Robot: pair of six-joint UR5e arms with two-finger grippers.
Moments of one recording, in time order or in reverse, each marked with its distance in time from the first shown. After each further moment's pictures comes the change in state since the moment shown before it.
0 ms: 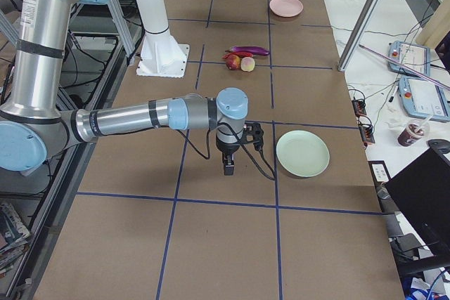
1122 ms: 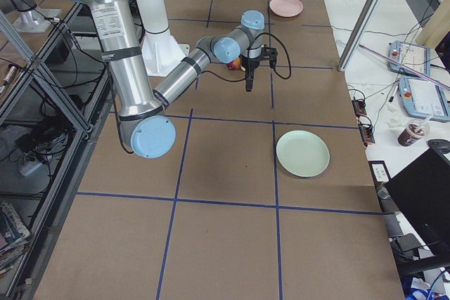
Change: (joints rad) left arm 0.016 0.000 0.001 -0.026 0.001 -0.001; right arm -0.606 0.531 0.026 -0.001 -0.262 0.954
